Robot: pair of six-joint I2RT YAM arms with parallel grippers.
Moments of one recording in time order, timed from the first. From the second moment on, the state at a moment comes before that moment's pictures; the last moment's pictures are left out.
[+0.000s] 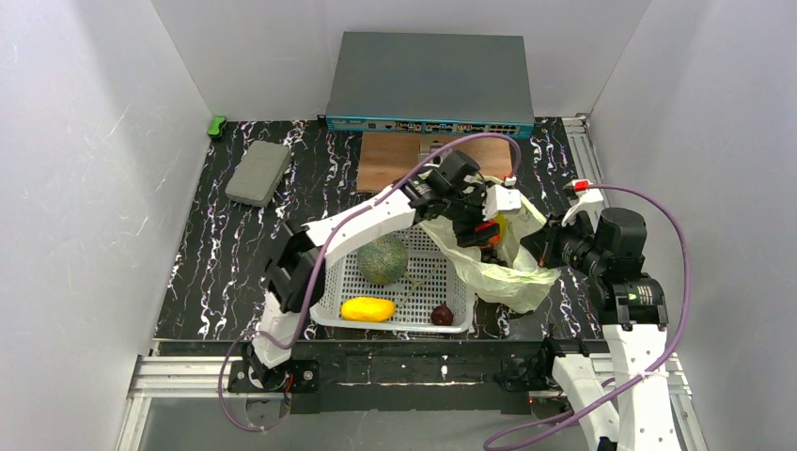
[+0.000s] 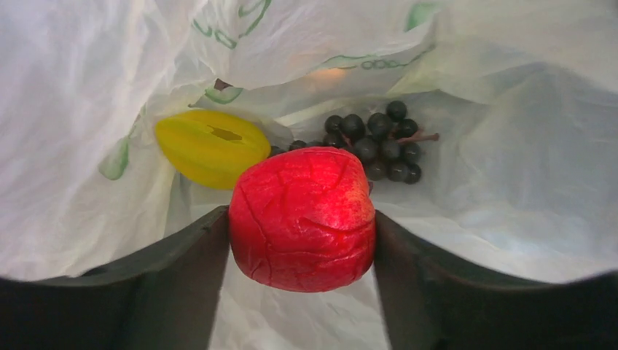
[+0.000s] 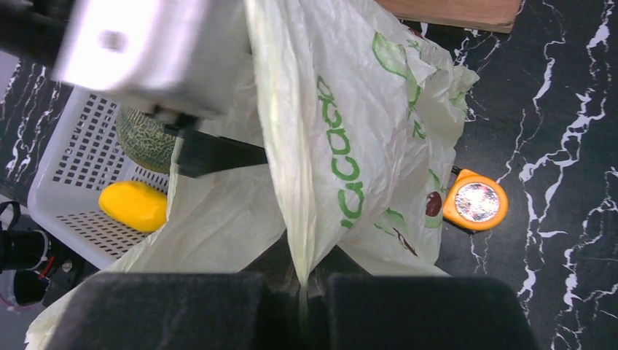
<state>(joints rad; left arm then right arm) -0.92 1.99 1.83 -0.58 0.48 0.54 0.03 0.64 0.91 -0.79 -0.48 0.14</state>
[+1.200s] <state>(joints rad) -0.67 1.61 1.65 -0.87 0.35 0.48 0.03 0.68 0.99 -0.83 -0.43 -0.02</state>
